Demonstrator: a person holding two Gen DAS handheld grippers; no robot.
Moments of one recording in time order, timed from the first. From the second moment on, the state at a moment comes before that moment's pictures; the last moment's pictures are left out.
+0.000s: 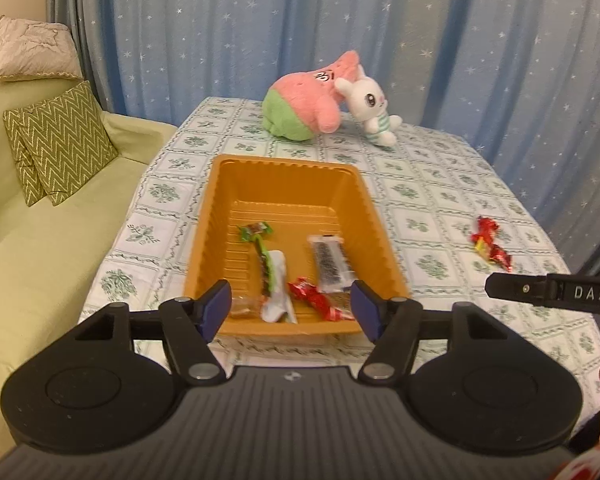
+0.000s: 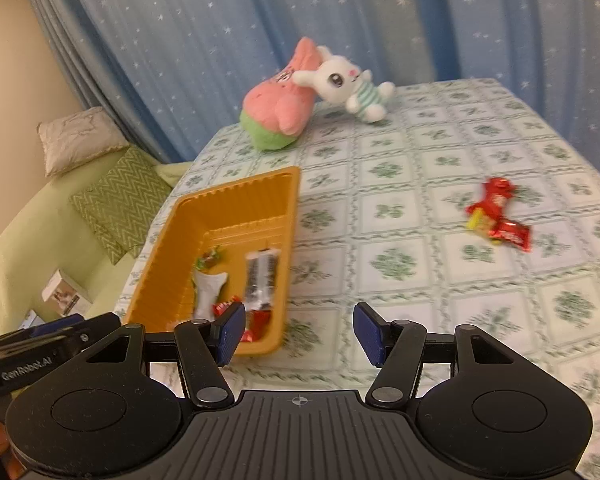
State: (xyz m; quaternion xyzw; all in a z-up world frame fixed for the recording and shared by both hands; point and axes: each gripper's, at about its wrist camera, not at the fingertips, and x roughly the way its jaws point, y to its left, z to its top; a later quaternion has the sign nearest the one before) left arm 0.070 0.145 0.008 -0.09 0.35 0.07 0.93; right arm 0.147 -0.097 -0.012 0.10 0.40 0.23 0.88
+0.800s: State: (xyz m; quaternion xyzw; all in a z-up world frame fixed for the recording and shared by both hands) left arm 0.051 0.055 0.020 -0.07 0.35 0.01 0.93; right arm 0.092 -0.202 -0.002 0.09 0.38 0.13 0.91
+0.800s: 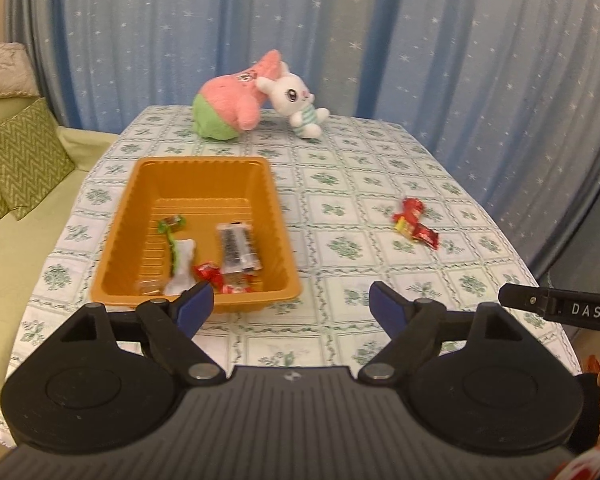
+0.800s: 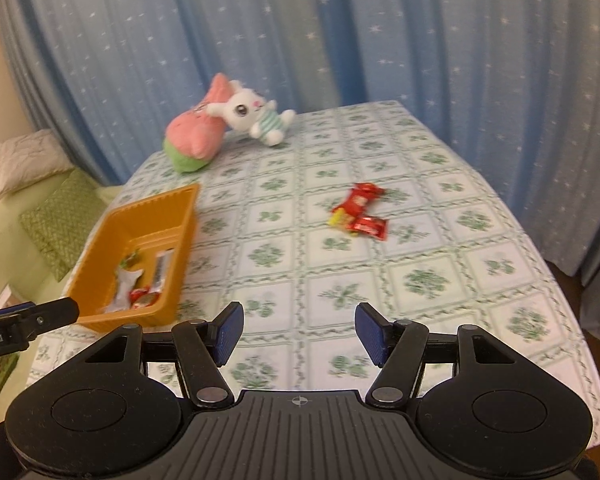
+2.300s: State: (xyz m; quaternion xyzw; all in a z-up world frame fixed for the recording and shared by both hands) left arm 0.094 -0.015 0.009 -0.03 0.36 -0.06 0.93; right arm 0.109 -0.261 -0.014 0.11 0.39 0.08 0.91
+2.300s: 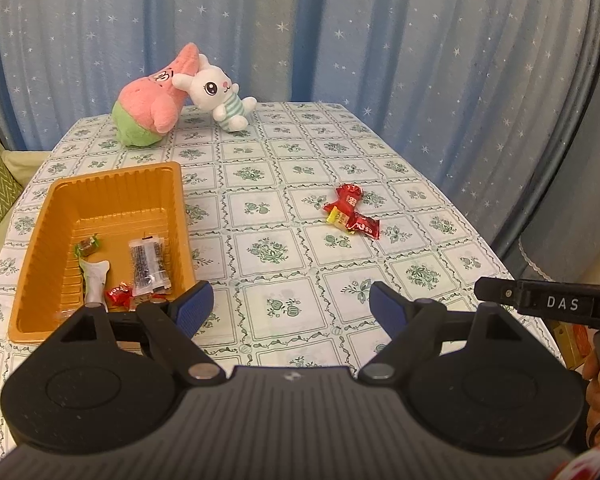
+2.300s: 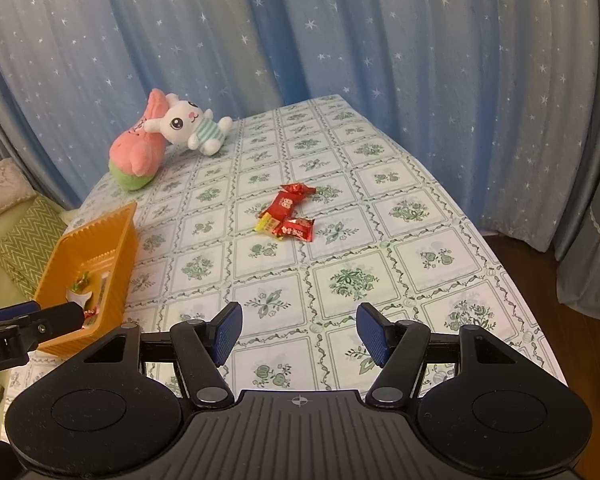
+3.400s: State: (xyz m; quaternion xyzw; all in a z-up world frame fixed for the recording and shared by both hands) left arm 0.226 -0.038 -0.066 -0.04 0.40 -0.05 0.92; right arm 0.262 -0.242 -0.104 -0.08 0.37 0.21 0.90
